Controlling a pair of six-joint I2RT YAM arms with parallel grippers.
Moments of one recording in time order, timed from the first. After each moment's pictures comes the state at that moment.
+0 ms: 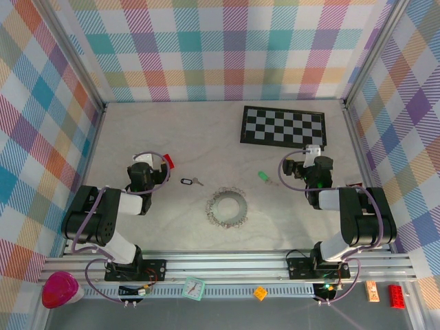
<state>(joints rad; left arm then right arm) -0.11 1.57 0.38 0.74 -0.20 -0.10 0.01 1.52 0.41 0.69 -0.13 0.04</state>
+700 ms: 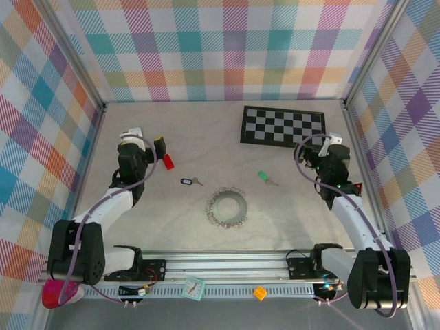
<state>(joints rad) -0.11 1.25 0.62 0.36 -0.17 -0.14 0.01 1.05 0.62 -0.03 -0.01 0.27</state>
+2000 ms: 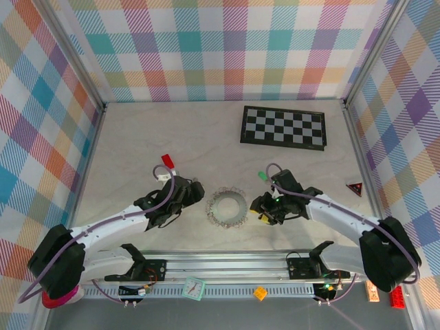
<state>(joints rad) -0.73 1.12 0.52 -0.22 -0.26 -1.01 0.58 1.20 0.55 -0.44 -0.47 1.13</state>
